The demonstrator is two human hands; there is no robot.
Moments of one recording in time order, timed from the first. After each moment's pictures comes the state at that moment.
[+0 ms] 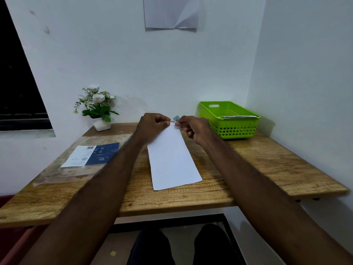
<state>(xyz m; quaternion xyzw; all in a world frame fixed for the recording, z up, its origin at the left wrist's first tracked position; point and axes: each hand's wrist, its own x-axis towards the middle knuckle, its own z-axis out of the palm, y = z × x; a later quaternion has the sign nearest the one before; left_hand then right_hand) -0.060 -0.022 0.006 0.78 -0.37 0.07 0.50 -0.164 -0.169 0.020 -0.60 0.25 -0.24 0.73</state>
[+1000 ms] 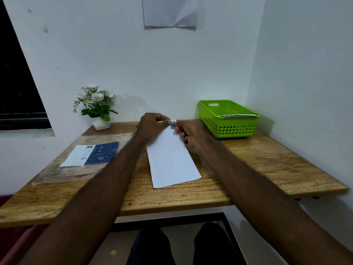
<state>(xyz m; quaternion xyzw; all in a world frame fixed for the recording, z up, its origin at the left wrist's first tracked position) -0.066 -0.027 0.004 0.80 -0.34 0.10 0.49 -0.163 -0.151 0.013 -0.62 0.24 -0.17 0.73</state>
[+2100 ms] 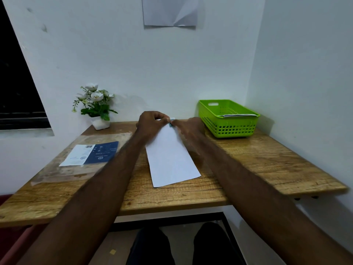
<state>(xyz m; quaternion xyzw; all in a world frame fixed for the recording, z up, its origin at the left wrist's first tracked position) -0.069 -0.024 0.007 0.78 -0.34 0.08 0.52 -0.156 -0.155 0.004 -0.74 0.29 -0.30 0.52</state>
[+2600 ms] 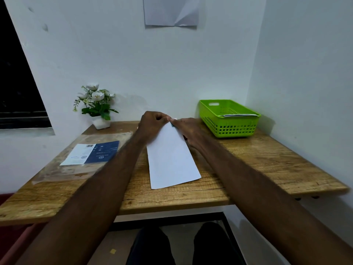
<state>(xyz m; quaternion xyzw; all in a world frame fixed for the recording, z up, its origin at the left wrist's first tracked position) -0.075 -0.024 0.011 0.78 -0.34 0.06 0.51 -0.156 -0.155 0.001 -0.68 0.16 -0.22 0.68</state>
